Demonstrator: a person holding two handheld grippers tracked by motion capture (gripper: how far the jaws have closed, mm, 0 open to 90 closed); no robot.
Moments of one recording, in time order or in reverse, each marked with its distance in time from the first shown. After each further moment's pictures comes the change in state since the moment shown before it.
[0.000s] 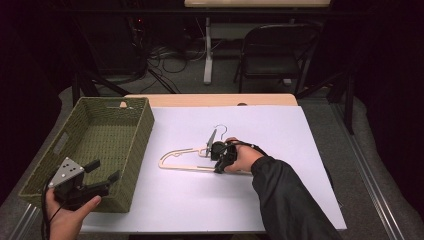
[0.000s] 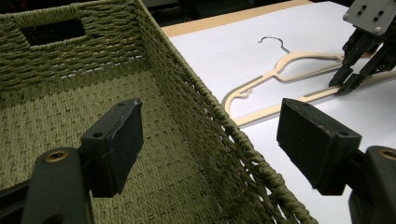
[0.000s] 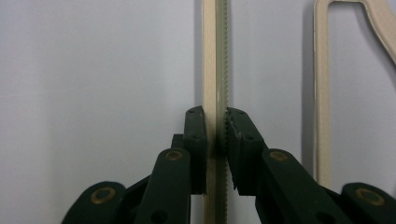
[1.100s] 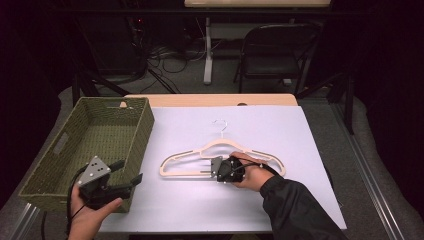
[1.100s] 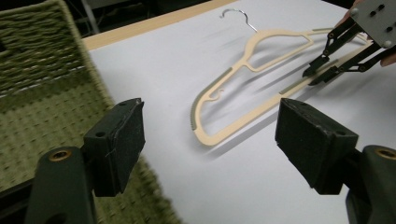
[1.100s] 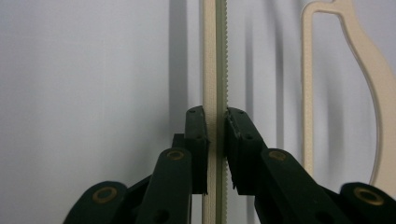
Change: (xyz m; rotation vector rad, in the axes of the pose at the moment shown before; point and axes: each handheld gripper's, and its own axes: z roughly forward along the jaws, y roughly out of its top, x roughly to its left) left arm -0.046 0.016 0.029 0.038 -0.129 0.091; right arm 0.065 -0.022 -0.011 -0.046 -0.365 -0.223
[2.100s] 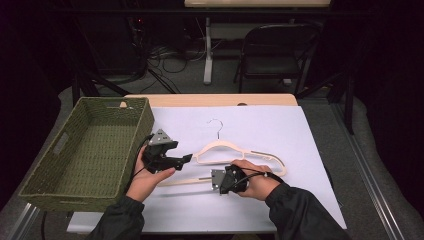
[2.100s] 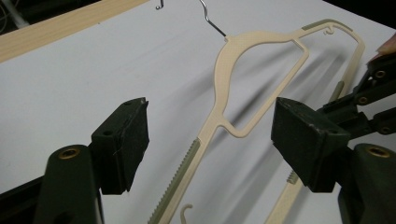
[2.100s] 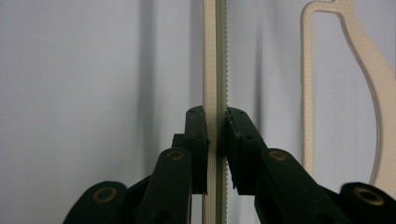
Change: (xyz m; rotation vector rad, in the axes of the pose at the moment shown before) left arm -0.025 0.061 0.133 0.112 -0.189 0.026; right arm 0.026 0.006 -0.029 -0.049 -0.056 -0.117
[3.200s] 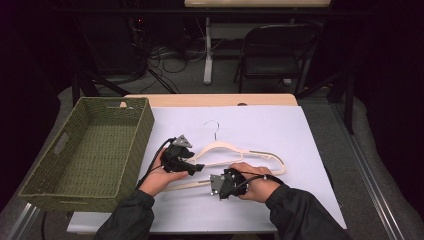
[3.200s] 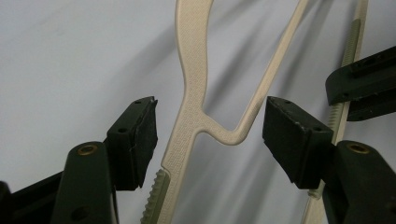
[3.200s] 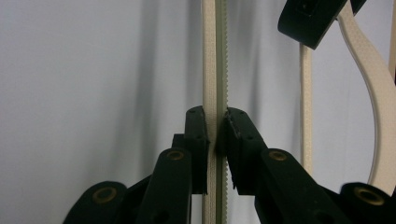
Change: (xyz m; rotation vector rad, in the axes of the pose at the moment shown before) left arm -0.004 -0.007 0.057 0.215 -0.144 0.054; right arm 0.008 0.005 -0.002 0.009 -0.021 -0.072
